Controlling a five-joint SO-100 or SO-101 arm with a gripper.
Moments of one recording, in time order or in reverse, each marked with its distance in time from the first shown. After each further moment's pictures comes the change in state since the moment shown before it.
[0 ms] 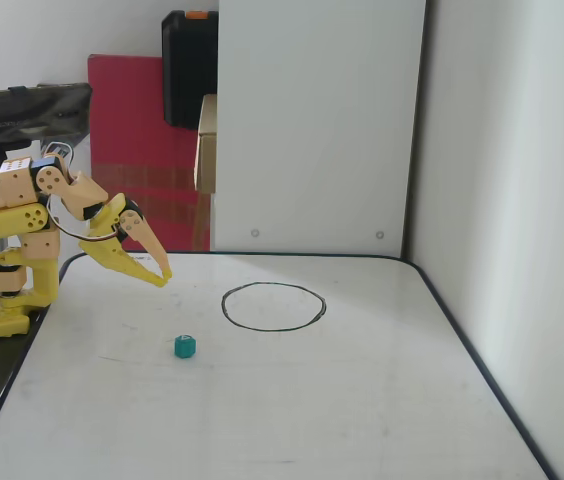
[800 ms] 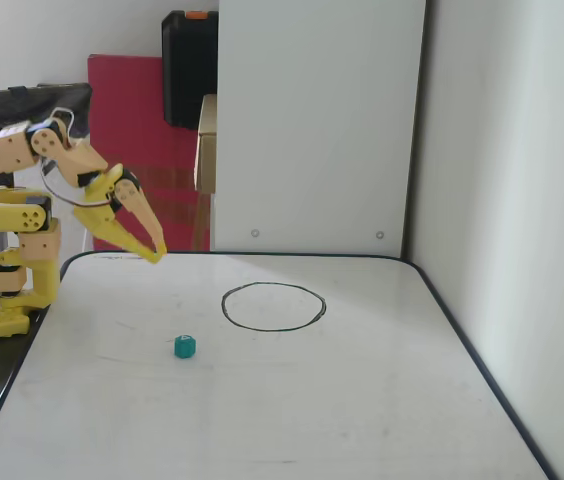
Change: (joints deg) arm 6.6 -14.8 -23.4 9.3 -3.0
